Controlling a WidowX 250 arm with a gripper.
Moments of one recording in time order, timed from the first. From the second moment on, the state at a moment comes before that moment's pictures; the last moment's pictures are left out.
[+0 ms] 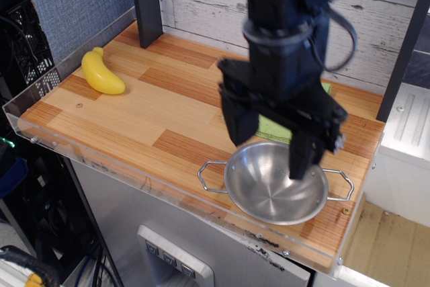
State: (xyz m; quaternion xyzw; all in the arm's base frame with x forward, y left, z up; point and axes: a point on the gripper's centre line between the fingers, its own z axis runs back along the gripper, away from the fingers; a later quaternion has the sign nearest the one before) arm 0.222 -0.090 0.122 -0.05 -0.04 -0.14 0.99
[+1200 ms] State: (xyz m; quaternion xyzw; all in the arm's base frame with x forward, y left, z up) arm 0.249 -0.027 0.129 0.01 0.01 -0.09 1.00
